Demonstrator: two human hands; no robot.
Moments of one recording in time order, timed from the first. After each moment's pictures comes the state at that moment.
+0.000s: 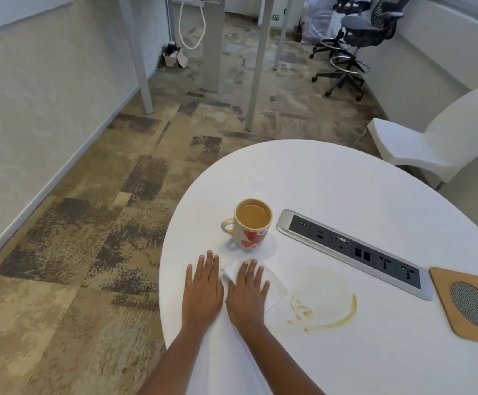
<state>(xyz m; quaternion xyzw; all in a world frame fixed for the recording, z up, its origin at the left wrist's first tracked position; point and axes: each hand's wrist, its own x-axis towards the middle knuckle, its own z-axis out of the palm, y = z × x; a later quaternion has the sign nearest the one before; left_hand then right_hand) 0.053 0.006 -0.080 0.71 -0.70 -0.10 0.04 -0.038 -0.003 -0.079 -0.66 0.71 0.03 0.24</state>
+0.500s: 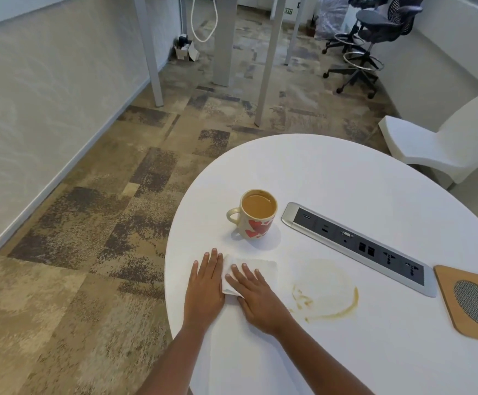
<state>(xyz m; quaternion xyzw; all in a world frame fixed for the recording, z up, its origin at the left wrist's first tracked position) 0.056 0.031 -0.085 0.71 -0.69 -0.08 0.10 -0.095 0.010 -0.090 -0.87 0.43 0.01 0.23</state>
